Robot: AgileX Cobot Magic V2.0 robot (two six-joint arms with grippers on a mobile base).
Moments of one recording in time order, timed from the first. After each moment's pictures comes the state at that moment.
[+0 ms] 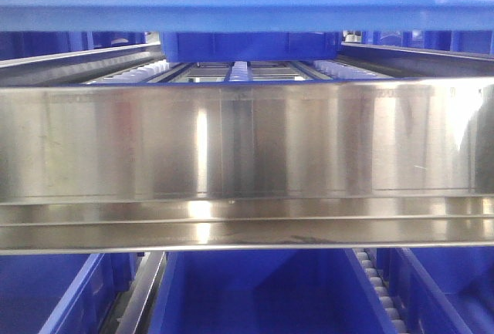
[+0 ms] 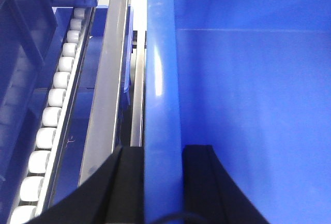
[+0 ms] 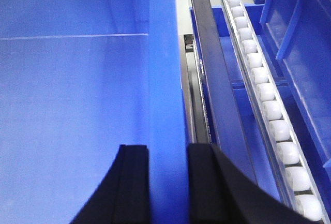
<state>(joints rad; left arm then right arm) -0.77 1.30 -1.66 0.63 1.31 -0.76 1.03 1.29 -1.60 -0.59 1.32 0.82</state>
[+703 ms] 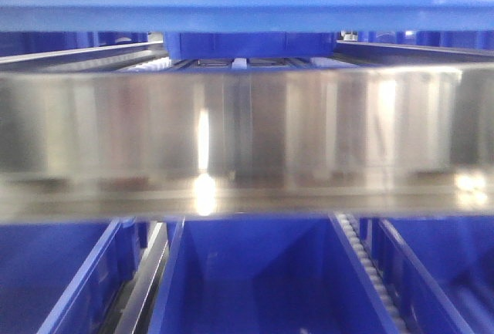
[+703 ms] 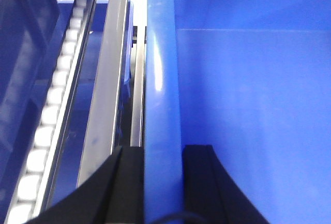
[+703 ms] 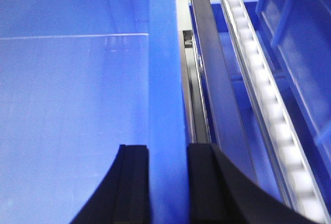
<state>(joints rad) -0.77 1.30 -1.66 0.63 1.31 -0.76 1.03 1.29 -1.60 -0.59 1.32 0.82</state>
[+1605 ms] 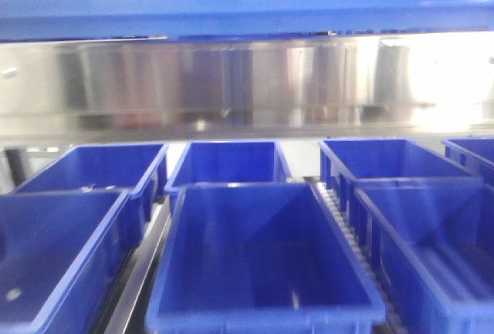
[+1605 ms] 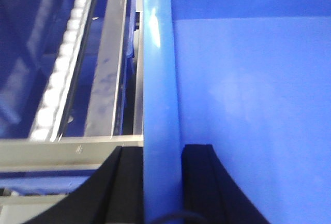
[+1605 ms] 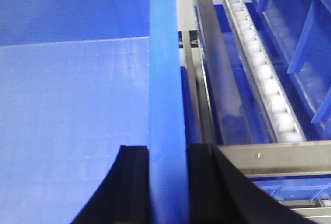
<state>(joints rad) -0.77 1.29 -1.66 0.65 1.32 -0.76 1.03 1.30 -1.60 -0.61 1.23 0.82</state>
